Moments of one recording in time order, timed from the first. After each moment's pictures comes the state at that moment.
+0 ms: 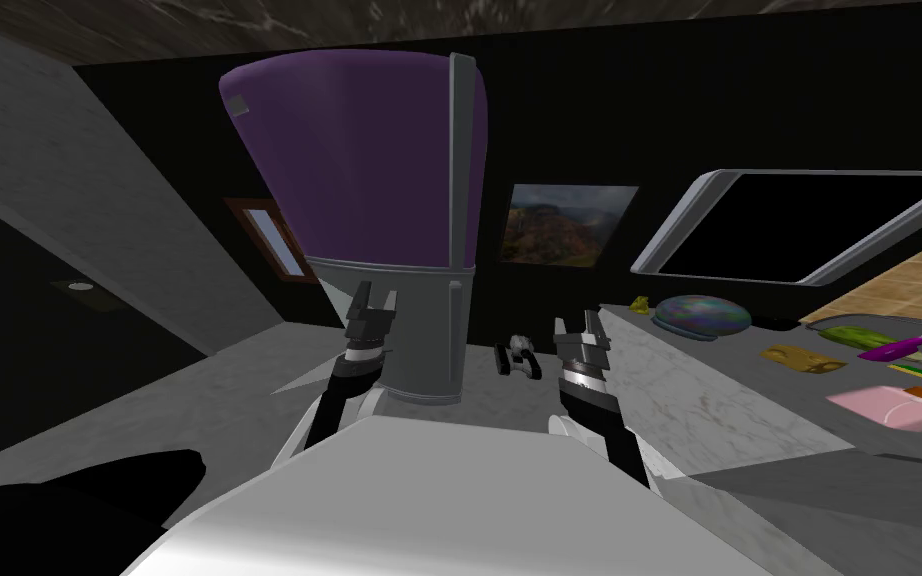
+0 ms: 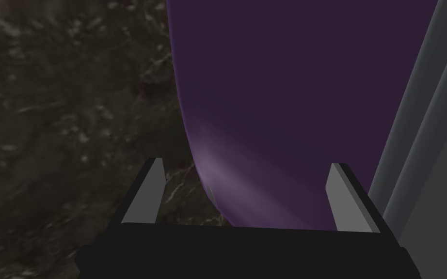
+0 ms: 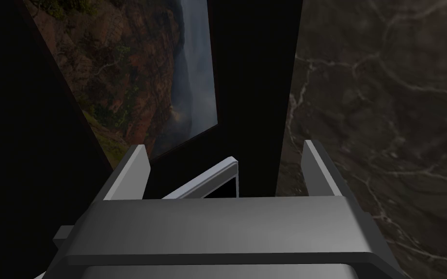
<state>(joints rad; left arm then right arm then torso) 0.46 0.02 -0.06 -2.34 -0.11 -0.56 0.15 0.54 0.05 -0.03 -2.32 -0.07 -0.42 -0.07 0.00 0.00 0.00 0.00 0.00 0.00</state>
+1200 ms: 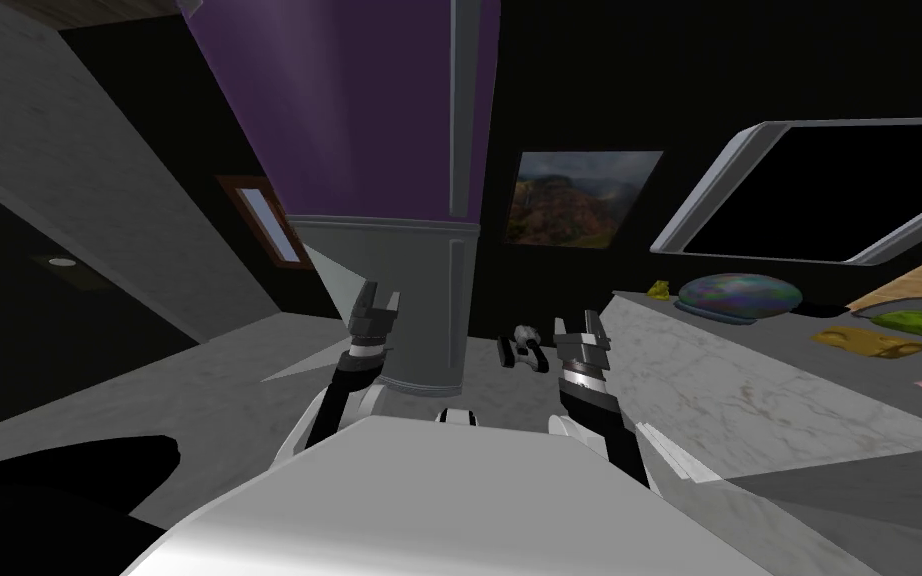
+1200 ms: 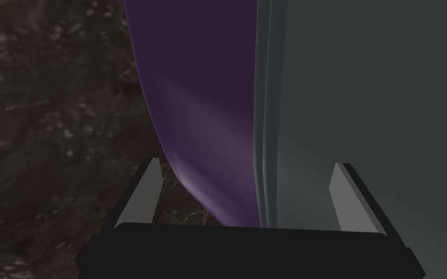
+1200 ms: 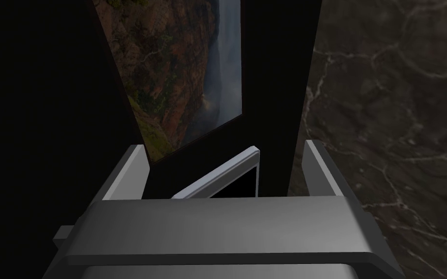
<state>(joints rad) 0.42 0.07 -0.04 -2.29 -0.10 -0.54 0.15 0.54 0.05 -0.03 -2.32 -0.07 -0.42 -0.07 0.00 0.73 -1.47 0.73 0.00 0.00</state>
